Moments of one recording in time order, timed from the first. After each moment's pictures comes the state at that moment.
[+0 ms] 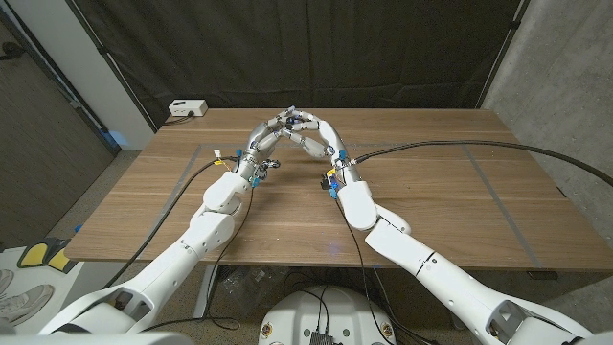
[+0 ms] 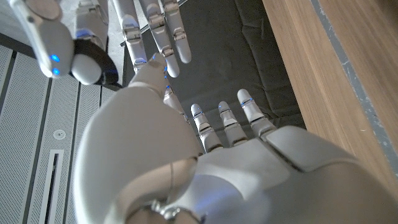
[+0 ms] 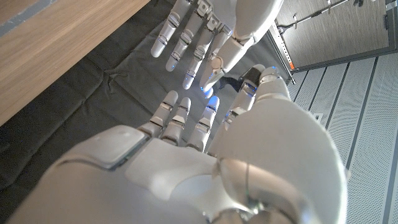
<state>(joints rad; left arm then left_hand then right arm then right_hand) 0.85 0.44 0.42 -1.35 -0.63 -0.51 -0.17 1.14 -0.06 0.27 -0.16 0.22 1.07 -0.22 0.38 0.21 0.38 -0.21 0.24 0.21 0.22 -0.04 0.24 0.20 0.09 0.09 0.61 0.20 -0.86 -0.32 -0.72 -1.64 -0.21 0.21 -0.47 1.04 0.09 0.07 -0.09 0.29 1.23 -0.21 0.21 0.19 0.42 -0.21 0.25 0.19 0.21 -0.04 0.22 0.21 -0.02 -0.03 0.77 0.20</state>
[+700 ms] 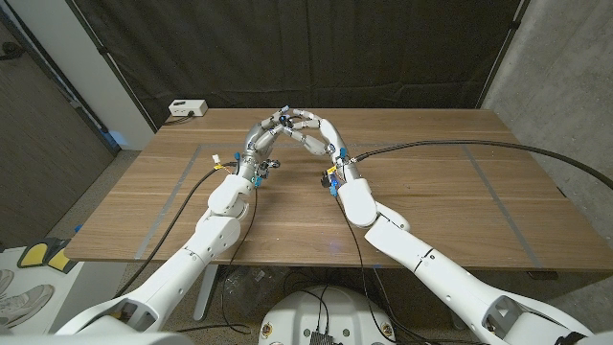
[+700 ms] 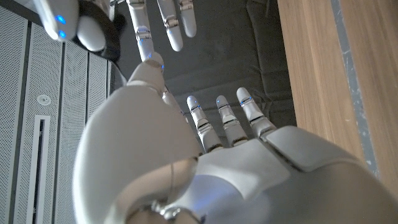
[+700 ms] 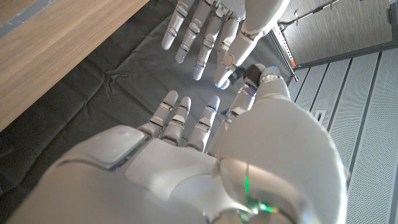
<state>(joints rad) 0.89 0.40 0.39 -1.41 -0.62 -0.49 -0.02 1.10 -0.07 0.20 -0.10 0.23 0.97 -0.20 0.32 0.21 0.43 -0.21 0.27 0.26 0.28 -0.04 0.23 0.23 0.09 0.08 0.61 0.20 -0.84 -0.31 -0.71 -1.61 -0.19 0.23 -0.46 1.04 0.09 0.06 -0.08 0.29 1.23 -0.22 0.21 0.19 0.43 -0.21 0.25 0.19 0.22 -0.04 0.22 0.22 -0.02 -0.03 0.78 0.20</state>
